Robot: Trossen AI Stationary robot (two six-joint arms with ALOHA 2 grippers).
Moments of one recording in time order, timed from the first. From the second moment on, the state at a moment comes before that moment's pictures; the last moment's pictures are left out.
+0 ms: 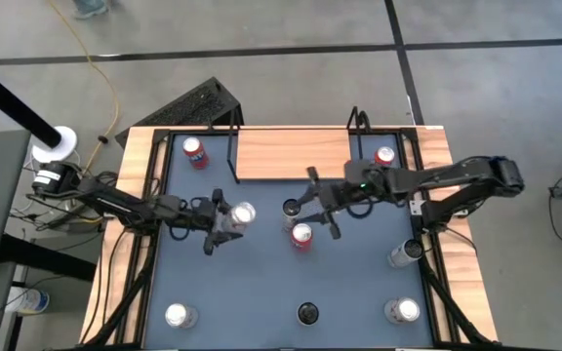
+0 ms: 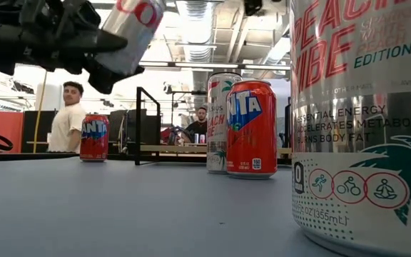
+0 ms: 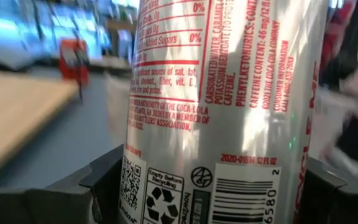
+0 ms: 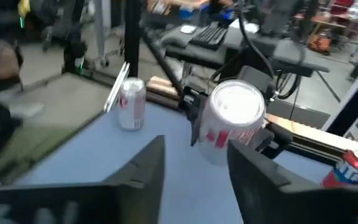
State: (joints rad) left arm -0.15 1.10 0.18 0.91 -0.07 -0.15; right arm 0.02 1.36 1.00 0.16 -0.29 -0.25
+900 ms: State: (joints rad) left arm -0.22 1.10 0.26 0.55 -0.06 -0.12; right arm 0.12 1.76 1.28 0.13 -0.12 -0.45
